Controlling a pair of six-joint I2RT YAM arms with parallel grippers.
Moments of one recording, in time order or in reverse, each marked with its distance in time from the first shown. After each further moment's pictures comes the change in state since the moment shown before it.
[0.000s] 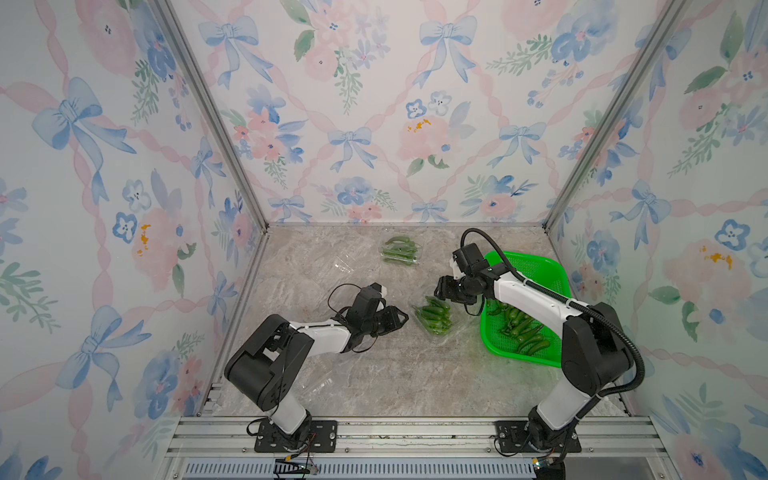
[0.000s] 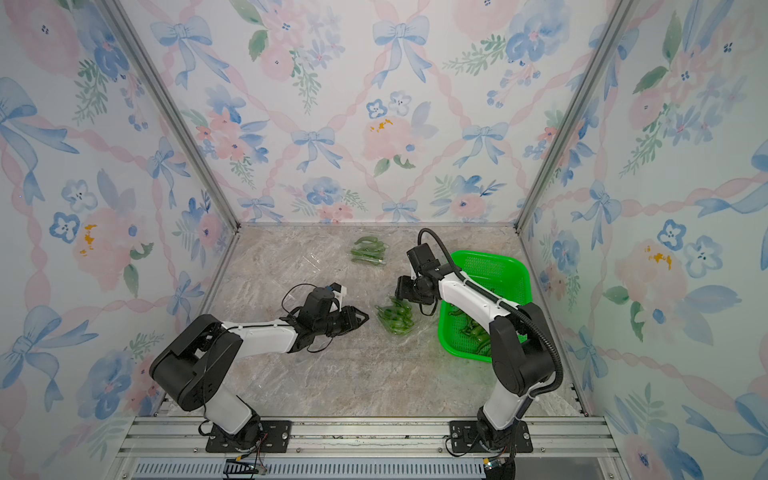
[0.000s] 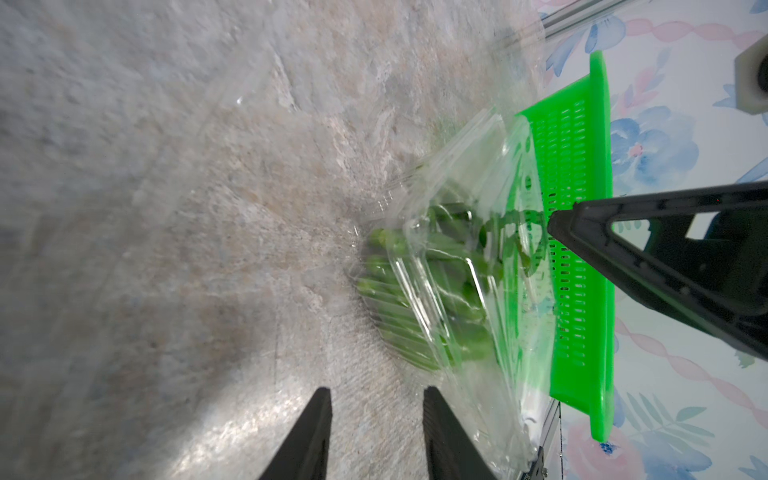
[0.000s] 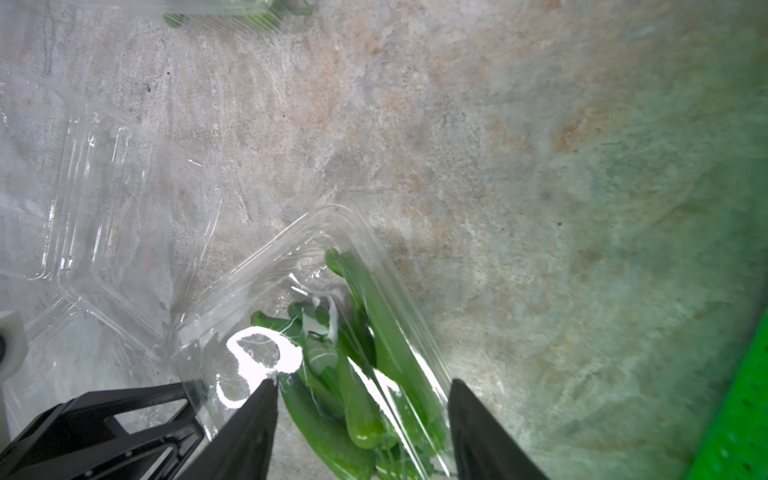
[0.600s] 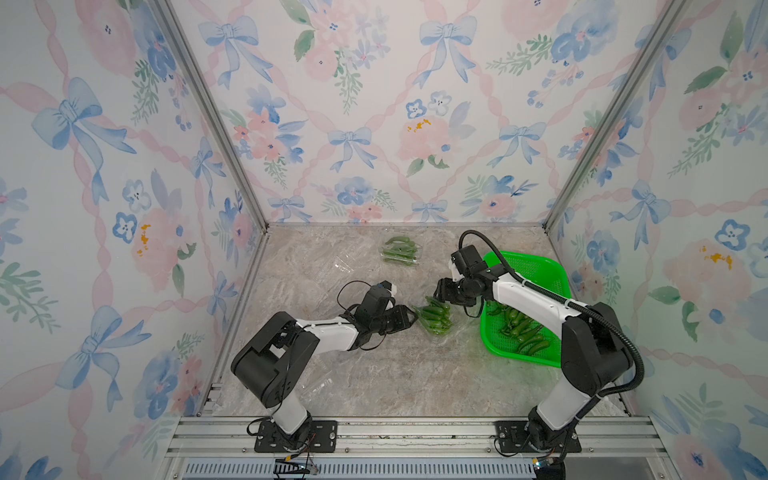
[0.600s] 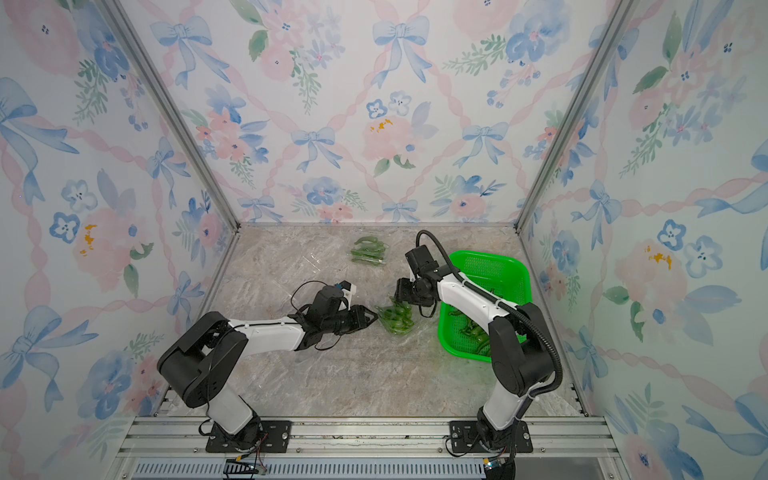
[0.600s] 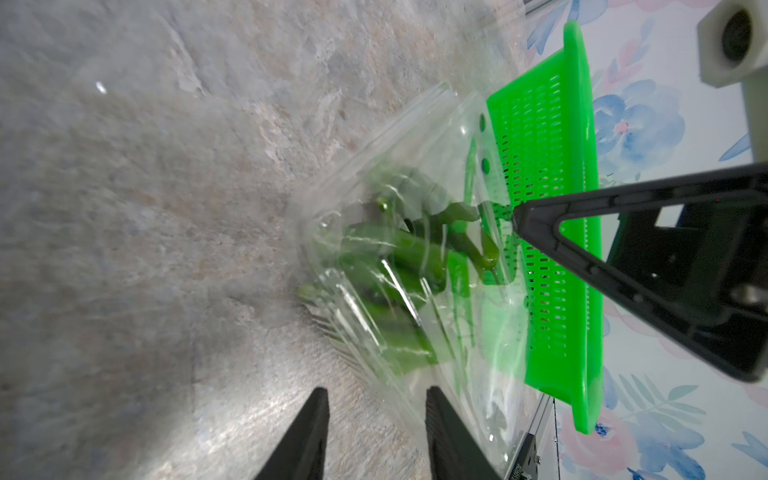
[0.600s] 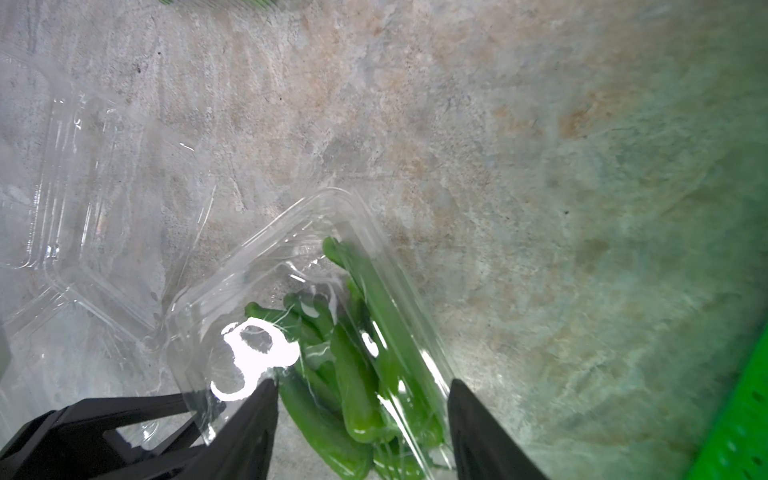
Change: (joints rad) left arm -0.058 0.039 0.066 -0.011 -0.007 -0.001; right arm 0.015 0.000 -0.009 -0.004 -0.001 0.000
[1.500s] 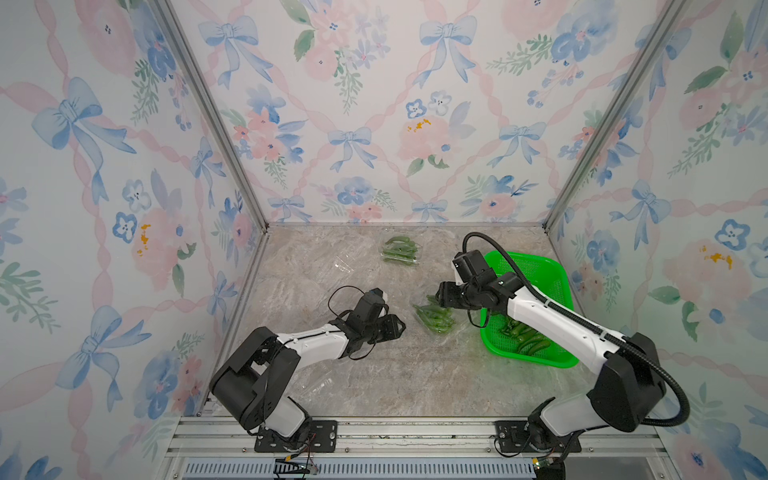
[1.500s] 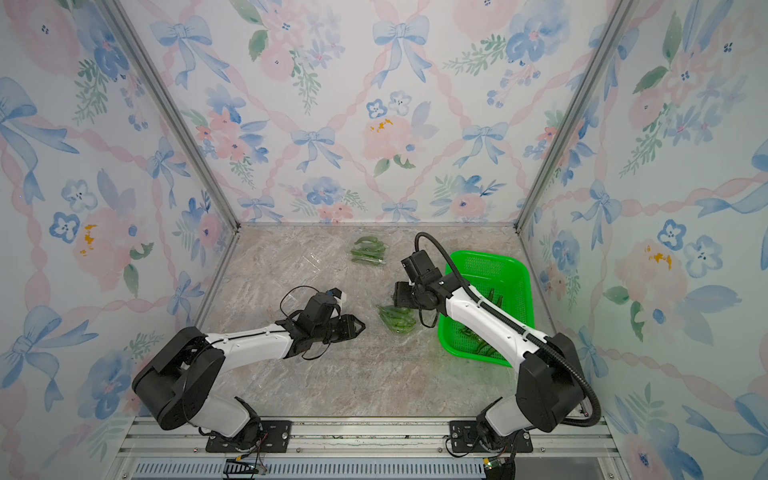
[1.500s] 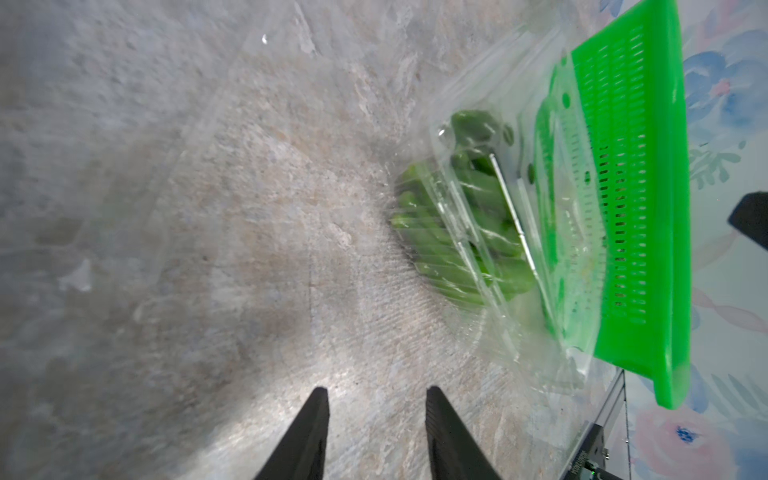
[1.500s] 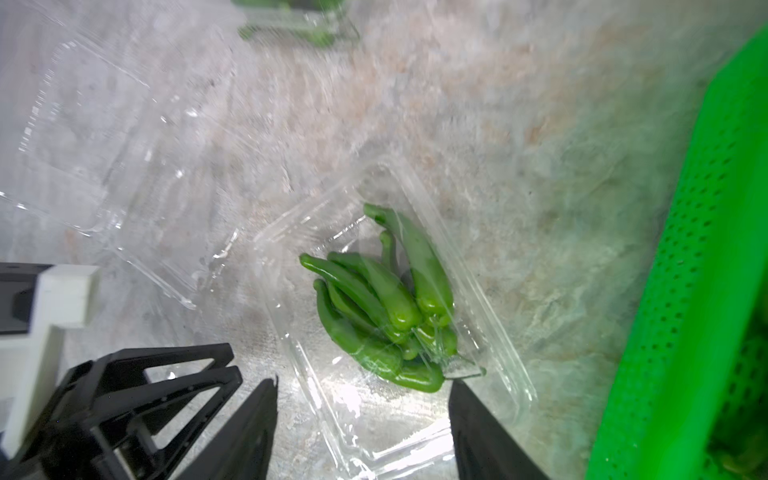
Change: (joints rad) left arm 0.000 -0.149 -0.076 -0.171 -0.080 0.088; right arm 0.108 -0.242 -0.049 -0.056 0.154 0.022
